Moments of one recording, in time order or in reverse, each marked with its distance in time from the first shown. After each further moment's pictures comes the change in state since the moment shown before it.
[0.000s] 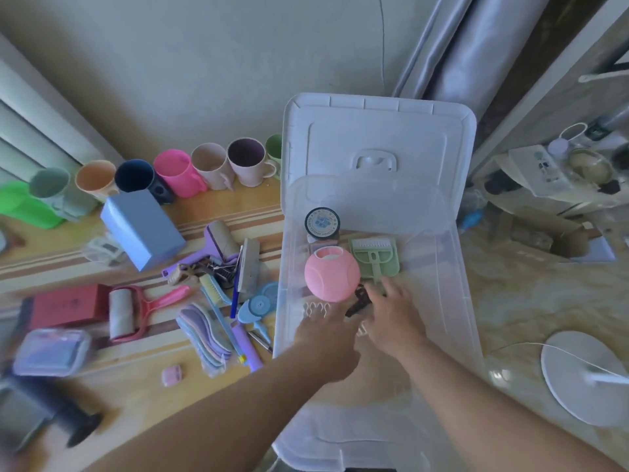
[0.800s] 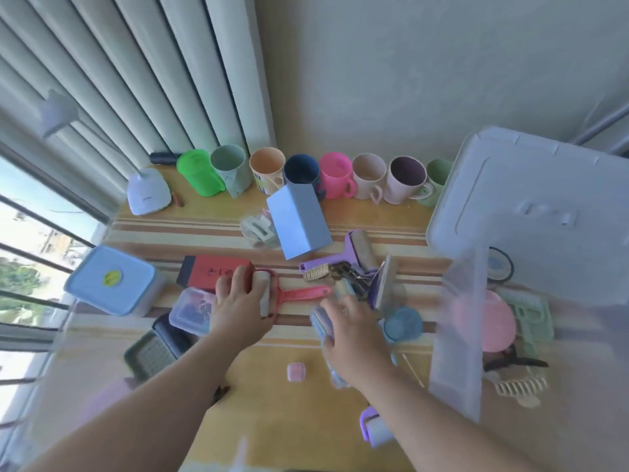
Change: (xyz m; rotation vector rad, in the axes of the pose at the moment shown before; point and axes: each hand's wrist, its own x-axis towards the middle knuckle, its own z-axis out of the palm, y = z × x) left_hand -0.138 -0.376 0.042 -0.167 0.470 -0.663; right_hand -0.008 -0.322 0.075 0.011 0.016 -0.466
